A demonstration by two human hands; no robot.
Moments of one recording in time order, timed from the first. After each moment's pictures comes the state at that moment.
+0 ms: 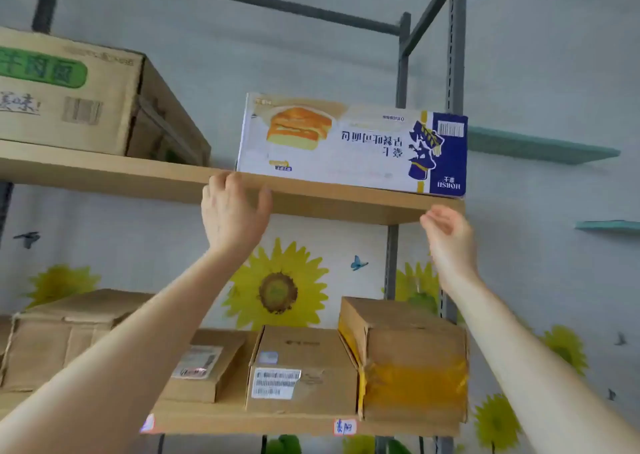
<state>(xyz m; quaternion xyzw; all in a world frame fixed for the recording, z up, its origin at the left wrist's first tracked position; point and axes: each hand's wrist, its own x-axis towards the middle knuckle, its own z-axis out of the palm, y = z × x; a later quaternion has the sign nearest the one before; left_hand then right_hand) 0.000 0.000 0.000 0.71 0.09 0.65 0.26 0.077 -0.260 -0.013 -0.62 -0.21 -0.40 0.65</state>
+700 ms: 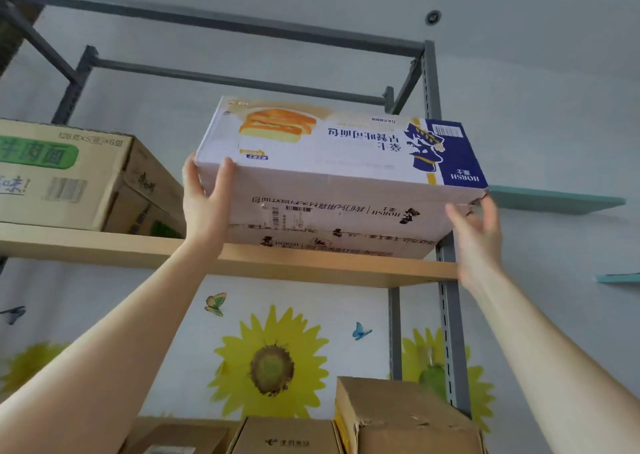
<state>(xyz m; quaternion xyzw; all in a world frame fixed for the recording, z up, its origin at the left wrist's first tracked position) 0.003 0.000 0.093 0.51 -0.12 0.66 0.54 0.113 -0.307 0.080 -0.40 -0.31 -0.42 0.75</state>
